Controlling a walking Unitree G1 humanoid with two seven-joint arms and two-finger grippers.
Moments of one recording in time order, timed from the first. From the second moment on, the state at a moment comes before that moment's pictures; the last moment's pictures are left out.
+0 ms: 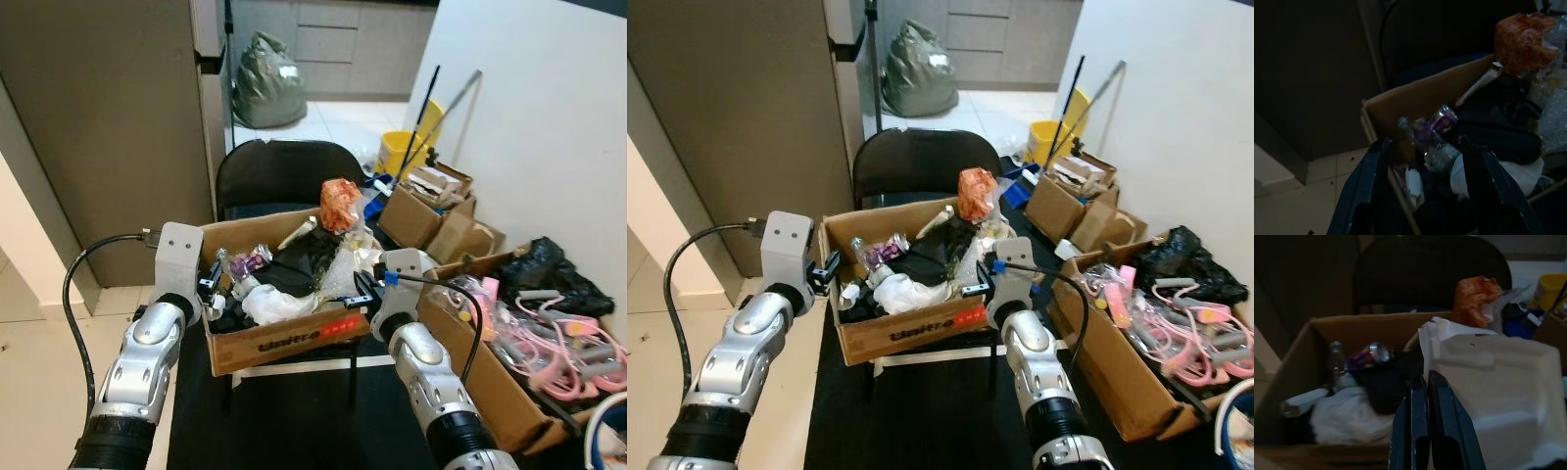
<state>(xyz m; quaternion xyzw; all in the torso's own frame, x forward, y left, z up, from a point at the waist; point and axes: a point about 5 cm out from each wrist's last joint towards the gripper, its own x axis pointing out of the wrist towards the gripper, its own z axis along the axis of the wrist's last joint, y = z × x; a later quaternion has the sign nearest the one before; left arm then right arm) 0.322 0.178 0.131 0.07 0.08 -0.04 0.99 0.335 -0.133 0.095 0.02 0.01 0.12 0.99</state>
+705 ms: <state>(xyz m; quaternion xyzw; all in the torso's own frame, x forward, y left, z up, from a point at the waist) 0.324 0.176 0.131 0.07 0.08 -0.04 0.99 0.341 -0.141 0.102 0.01 0.00 0.11 0.99</state>
